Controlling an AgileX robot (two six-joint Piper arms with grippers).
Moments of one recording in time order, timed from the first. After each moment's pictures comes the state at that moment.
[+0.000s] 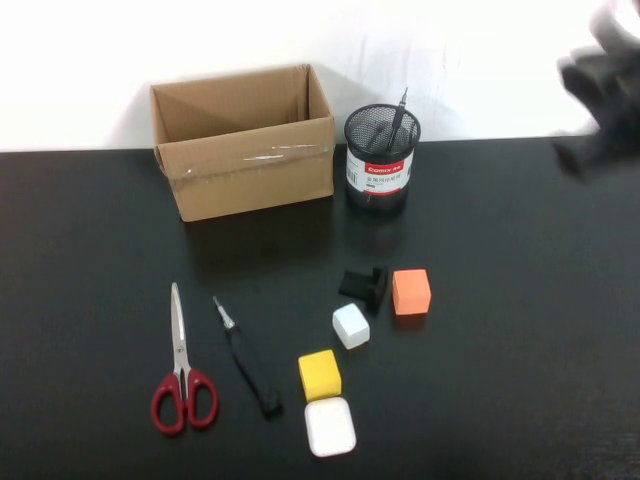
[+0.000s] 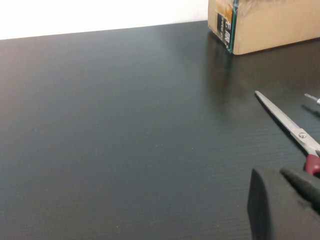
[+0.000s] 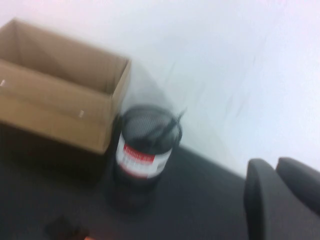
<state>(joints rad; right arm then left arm) 0.41 1.15 -1.02 -0.08 0.29 -0.15 -0.09 -0.01 0.03 -0.03 0.35 0.15</state>
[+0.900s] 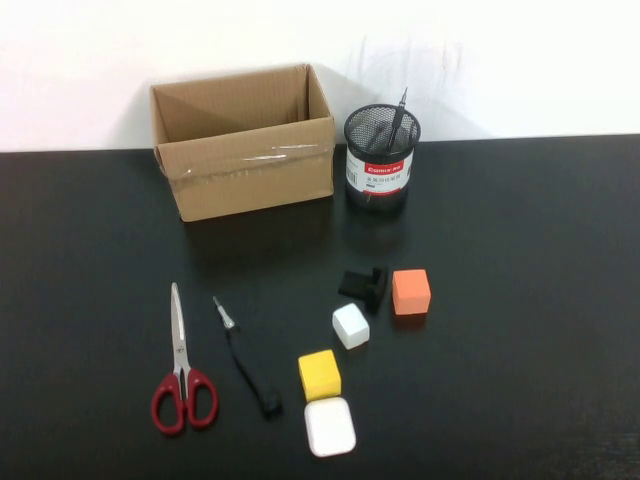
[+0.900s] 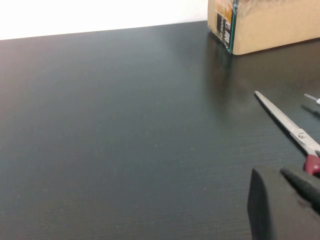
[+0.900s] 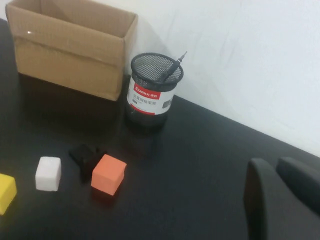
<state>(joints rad) 0.41 0.58 -0.55 -0.09 0.34 -0.11 -0.09 -0.01 0.03 -0.03 0.35 0.15</state>
